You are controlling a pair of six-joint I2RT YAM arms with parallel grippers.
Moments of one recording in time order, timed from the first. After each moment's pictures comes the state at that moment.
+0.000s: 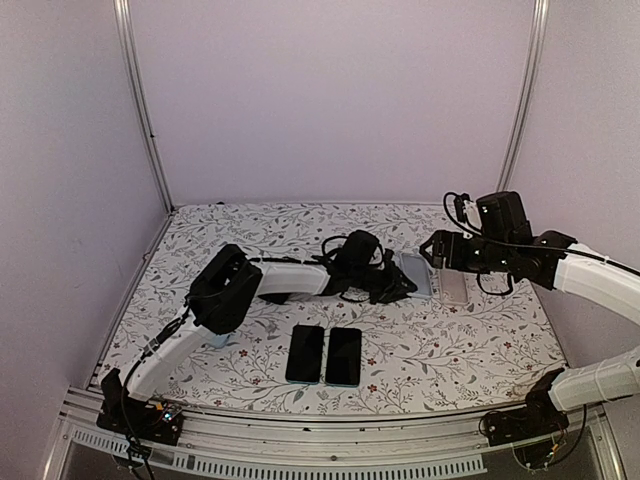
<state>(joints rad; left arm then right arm) -0.90 2.74 2.15 0.11 0.54 -1.18 0.57 1.17 0.89 -0.35 0.05 0.50</state>
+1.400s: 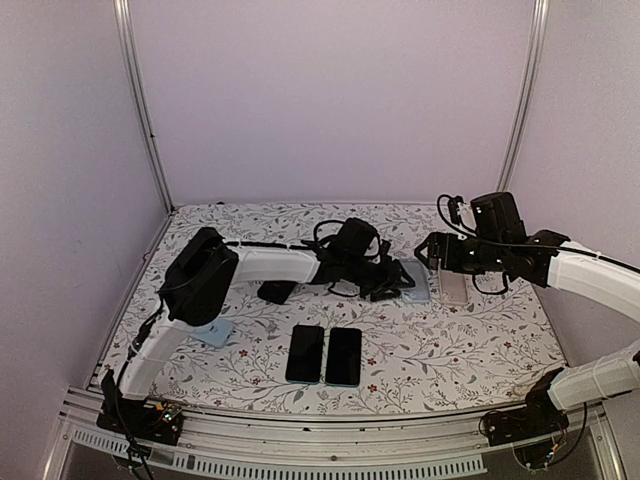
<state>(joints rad) -0.92 2.51 1.96 -0.05 0.48 -1.02 0.56 1.21 0.90 -0.33 0.01 0.50</state>
